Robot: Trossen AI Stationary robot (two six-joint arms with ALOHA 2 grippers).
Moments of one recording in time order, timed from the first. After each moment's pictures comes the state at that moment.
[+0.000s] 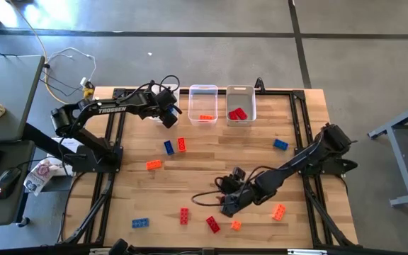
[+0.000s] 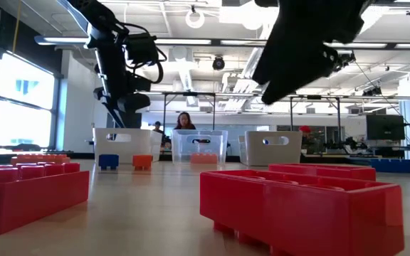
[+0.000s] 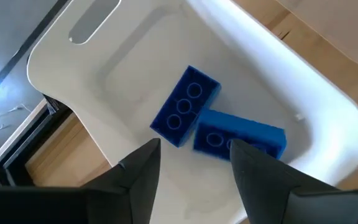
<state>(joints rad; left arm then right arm) 0.66 1.50 0.94 -0.63 -0.40 -0.15 0.52 1.79 1.22 -0.44 0.42 0.78</state>
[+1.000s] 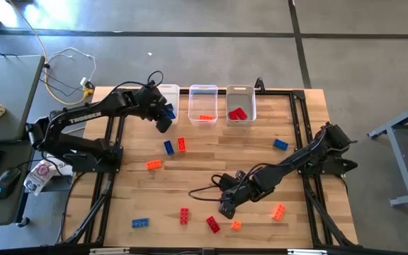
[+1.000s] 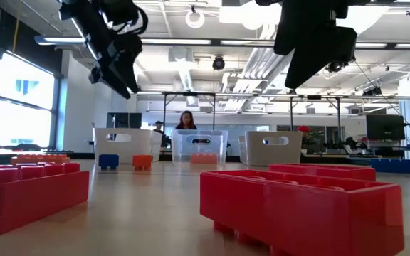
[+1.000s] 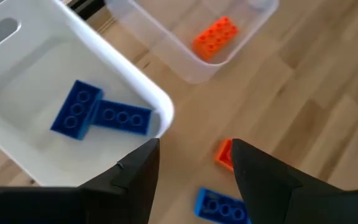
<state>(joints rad) 0.63 1.19 0.94 -0.71 0.01 -0.23 0.49 1.79 1.35 -0.64 0.17 0.97</state>
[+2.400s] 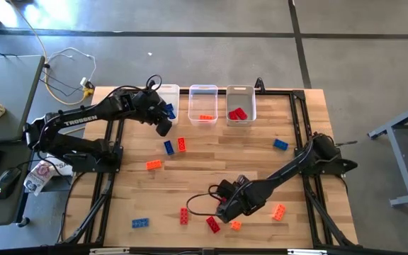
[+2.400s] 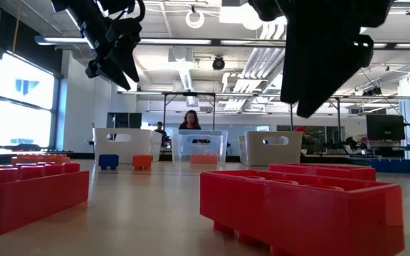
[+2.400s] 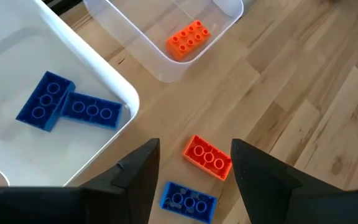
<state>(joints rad) 0.55 1.14 0.94 -0.71 0.01 -0.36 0.55 1.96 1.49 -0.83 0.31 1.12</state>
